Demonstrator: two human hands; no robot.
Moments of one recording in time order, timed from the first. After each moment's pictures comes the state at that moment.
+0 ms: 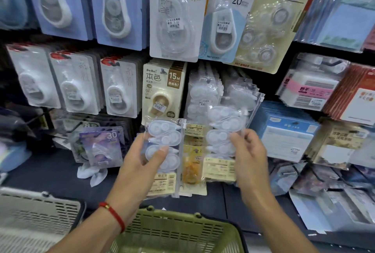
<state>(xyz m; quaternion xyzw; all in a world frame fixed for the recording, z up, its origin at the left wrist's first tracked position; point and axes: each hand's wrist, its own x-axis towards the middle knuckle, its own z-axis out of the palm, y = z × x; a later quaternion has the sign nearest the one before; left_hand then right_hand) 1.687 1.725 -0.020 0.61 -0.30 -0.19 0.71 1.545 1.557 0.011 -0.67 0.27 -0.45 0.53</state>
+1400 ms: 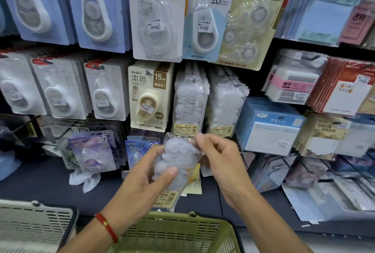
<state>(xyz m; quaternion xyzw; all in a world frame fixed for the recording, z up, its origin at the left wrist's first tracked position) 1.669 1.728 -0.023 0.58 -0.45 -0.25 0.63 1.550 1.573 0.014 -0.68 0.17 -0.34 0.62</state>
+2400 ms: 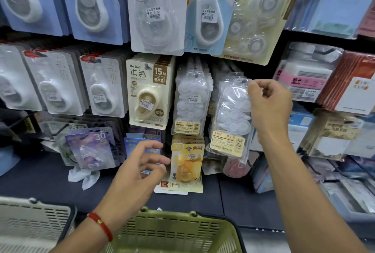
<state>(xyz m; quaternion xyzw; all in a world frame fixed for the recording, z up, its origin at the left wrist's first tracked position) 1.690 1.723 -0.037 0.70 -0.36 -0.19 0.59 1.563 1.465 0.077 -0.68 0.32 -0.58 0.32</state>
